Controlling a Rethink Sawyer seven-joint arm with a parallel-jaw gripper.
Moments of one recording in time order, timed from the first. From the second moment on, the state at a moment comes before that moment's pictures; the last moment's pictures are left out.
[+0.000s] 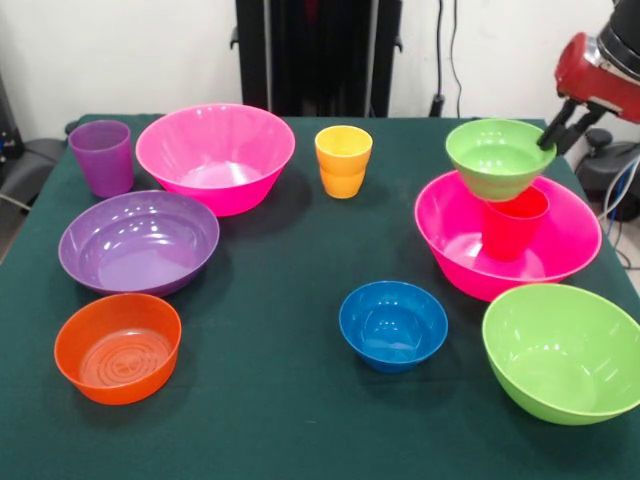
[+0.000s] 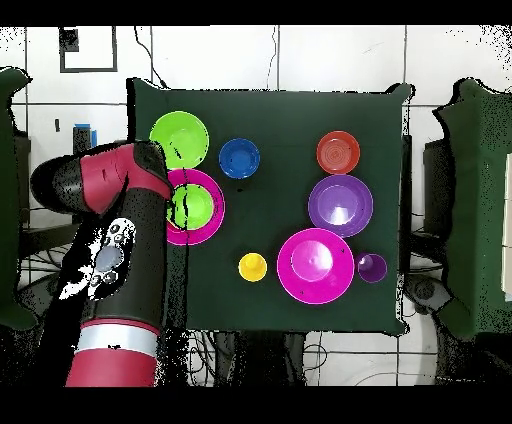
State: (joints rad) arm 0.34 -0.44 -0.25 1.18 -0.04 1.08 2.14
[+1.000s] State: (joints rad) arm 0.41 -0.31 -0.32 1.05 0.05 1.25 2.25
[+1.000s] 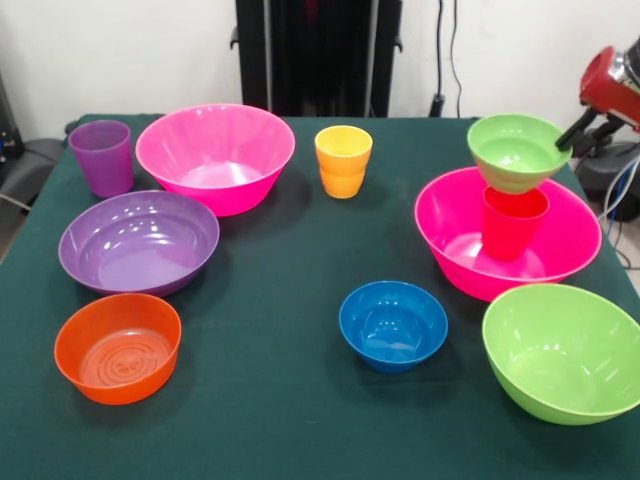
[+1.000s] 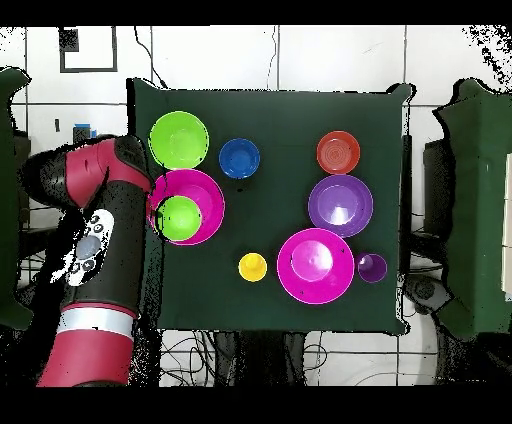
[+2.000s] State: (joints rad) arm 0.45 -0.27 -0.34 1.03 0.09 1.25 2.31
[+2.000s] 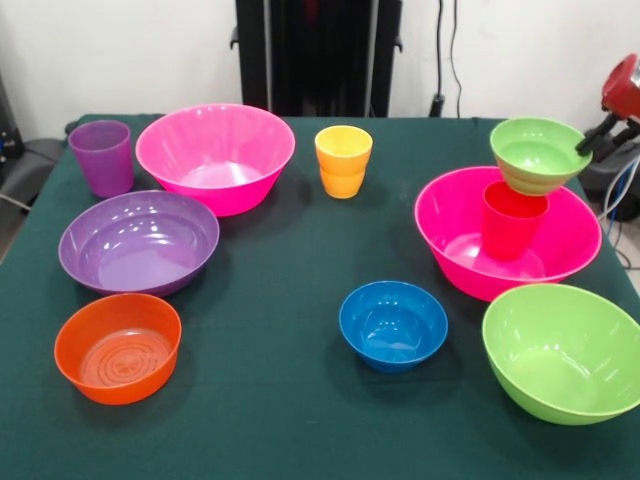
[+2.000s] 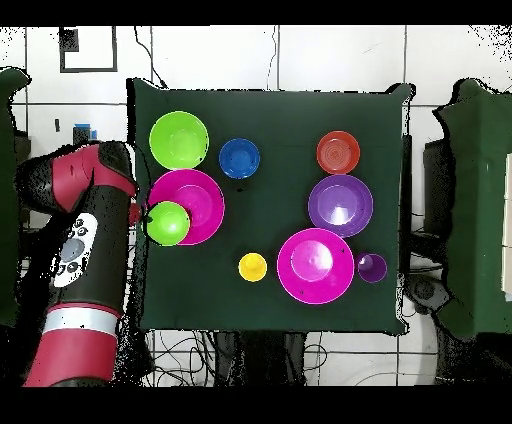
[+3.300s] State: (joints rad) arm 0.47 -0.25 -0.39 1.04 0.09 1.17 2.31
